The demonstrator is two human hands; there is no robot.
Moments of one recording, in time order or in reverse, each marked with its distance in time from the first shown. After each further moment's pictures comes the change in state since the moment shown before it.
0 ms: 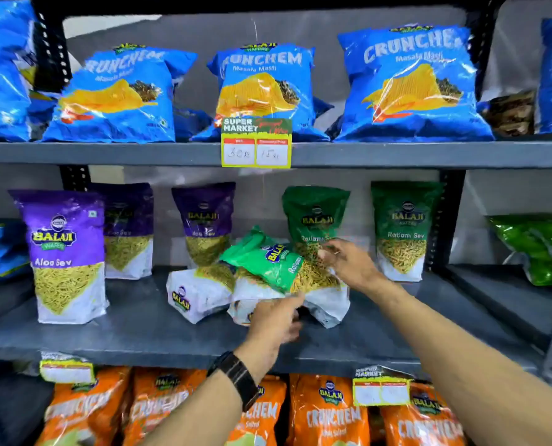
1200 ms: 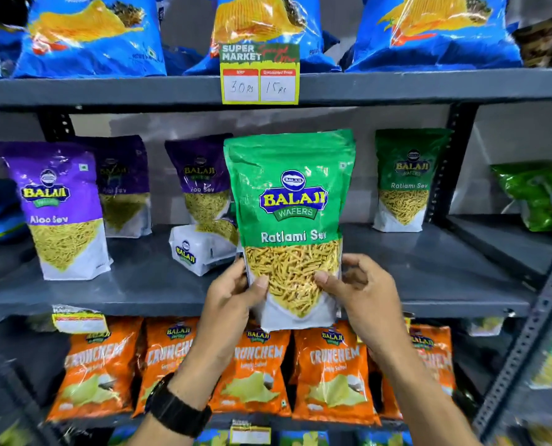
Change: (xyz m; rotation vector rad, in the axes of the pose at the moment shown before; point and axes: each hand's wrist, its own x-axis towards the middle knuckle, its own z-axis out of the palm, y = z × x) left_hand -0.081 -0.022 -0.083 -0.071 -0.122 0.441; right_hand -0.184 -0.043 0.043 0.590 0.239 0.140
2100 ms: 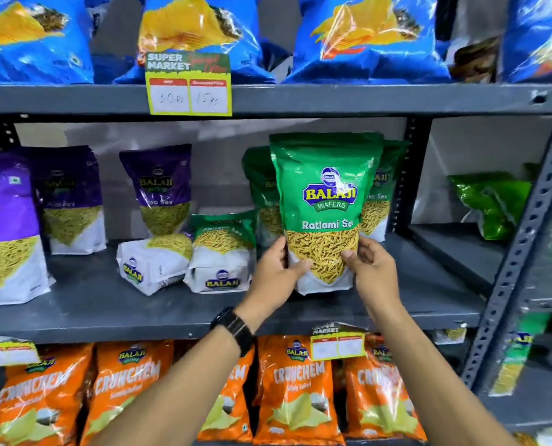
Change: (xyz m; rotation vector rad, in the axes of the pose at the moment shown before) left_hand 0.104 -0.043 0.129 0.224 -0.155 0.070; right_hand 0.099 0.051 -0.087 0.096 0.189 0.067
